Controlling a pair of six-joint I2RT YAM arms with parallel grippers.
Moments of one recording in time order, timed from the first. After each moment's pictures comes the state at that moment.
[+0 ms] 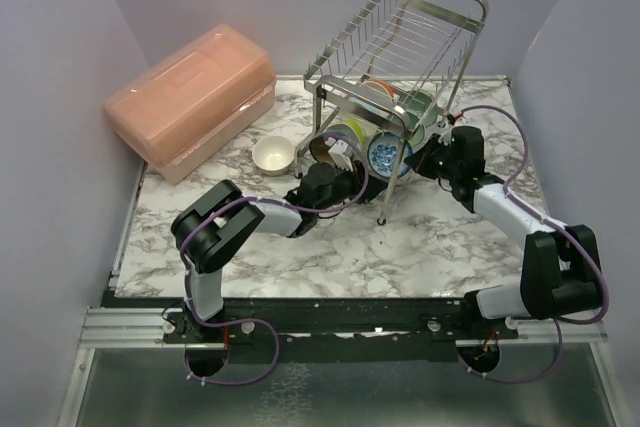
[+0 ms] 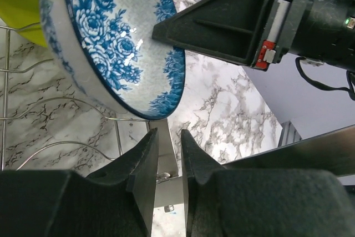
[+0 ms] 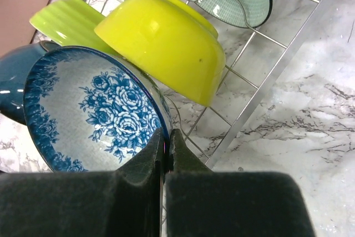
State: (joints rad) left arm -0.81 1.87 0.85 0.92 0.19 -0.70; right arm 0.17 1.40 0.76 0.12 -0.23 0.52
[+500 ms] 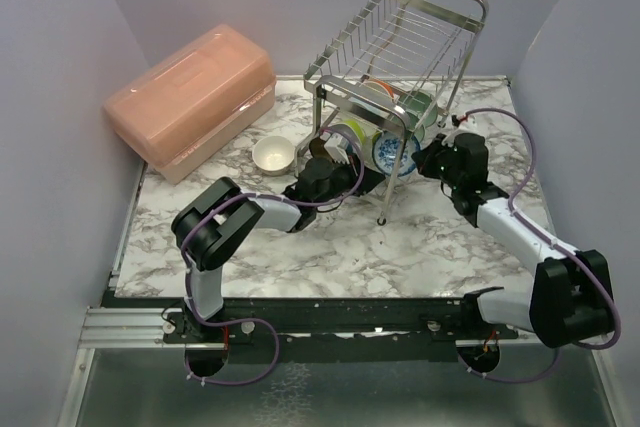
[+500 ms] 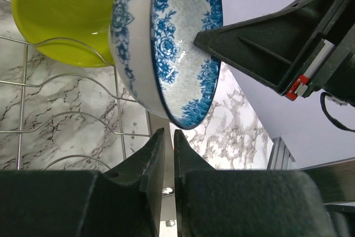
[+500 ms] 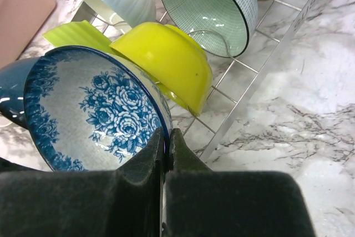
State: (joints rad) left arm -0.78 1.88 0.88 0.93 0.19 -0.77; right arm 0.21 1.26 0.70 0.16 -0.10 0.44
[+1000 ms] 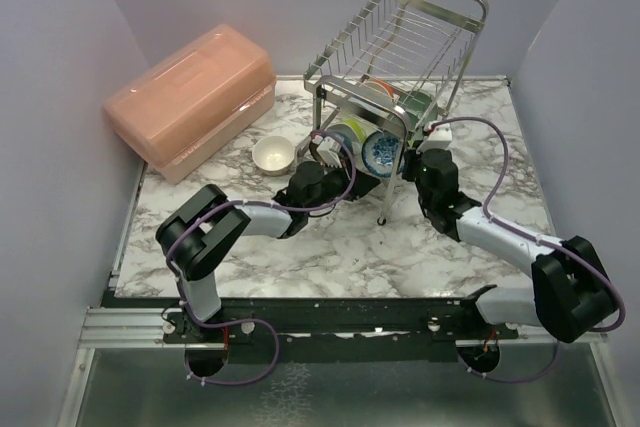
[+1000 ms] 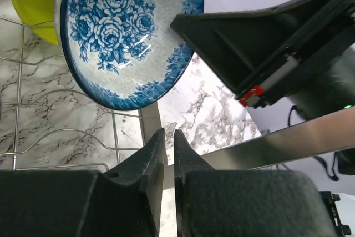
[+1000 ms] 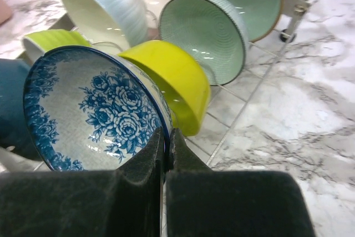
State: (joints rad) left arm -0.77 1.79 0.80 0.92 0.20 -0.79; right arm 0.47 1.28 0.63 0.39 0.37 0.23
